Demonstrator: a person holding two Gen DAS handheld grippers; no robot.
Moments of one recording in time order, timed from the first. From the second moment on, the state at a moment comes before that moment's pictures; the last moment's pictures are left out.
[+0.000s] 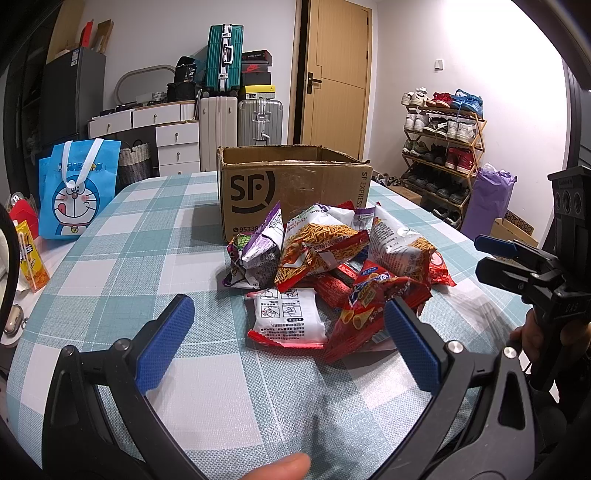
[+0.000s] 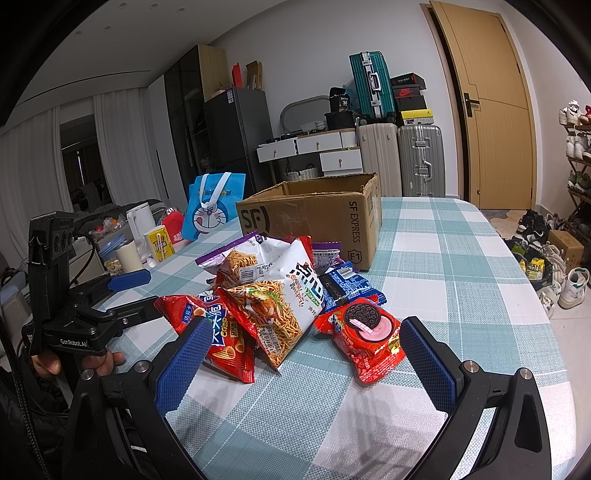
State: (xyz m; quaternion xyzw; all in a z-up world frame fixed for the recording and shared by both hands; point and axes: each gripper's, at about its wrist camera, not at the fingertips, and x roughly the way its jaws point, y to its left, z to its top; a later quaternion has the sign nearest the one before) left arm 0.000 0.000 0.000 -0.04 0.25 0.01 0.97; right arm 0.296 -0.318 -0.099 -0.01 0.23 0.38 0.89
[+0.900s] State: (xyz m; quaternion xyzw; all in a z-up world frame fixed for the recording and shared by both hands) left arm -0.001 -0.003 0.002 -0.04 0.26 0.00 0.97; right arm 0.304 -0.313 -0.100 -0.02 0.25 0.36 0.90
